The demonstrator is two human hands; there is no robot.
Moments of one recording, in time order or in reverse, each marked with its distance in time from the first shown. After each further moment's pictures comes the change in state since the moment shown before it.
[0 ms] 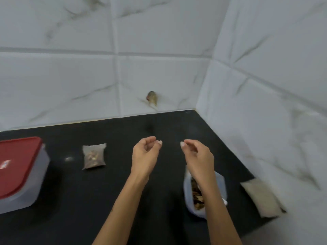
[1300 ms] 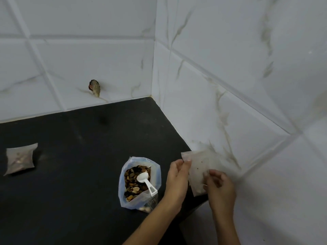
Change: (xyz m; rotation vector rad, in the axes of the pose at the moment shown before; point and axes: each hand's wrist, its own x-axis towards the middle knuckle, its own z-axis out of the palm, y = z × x) left_hand -0.115 -0.043 0.243 -0.205 -0.345 -0.380; right_hand -0.022 0.169 -0.178 0.219 0.401 0.370
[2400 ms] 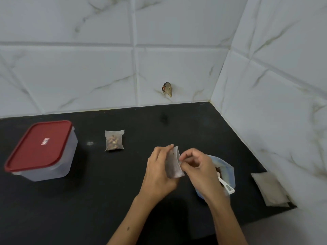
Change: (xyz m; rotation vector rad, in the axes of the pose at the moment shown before) left_hand -0.048 0.047 -0.264 0.901 0.296 0.909; right_hand -0.166 -0.105 0.155 -0.140 -0.764 -0.296
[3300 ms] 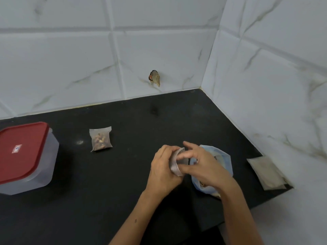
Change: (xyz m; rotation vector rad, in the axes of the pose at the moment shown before) left_hand 0.009 -0.011 0.038 -0.135 -0.061 0.026; right_hand 0.019 0.016 -0.020 -0.228 -0.299 -0.011
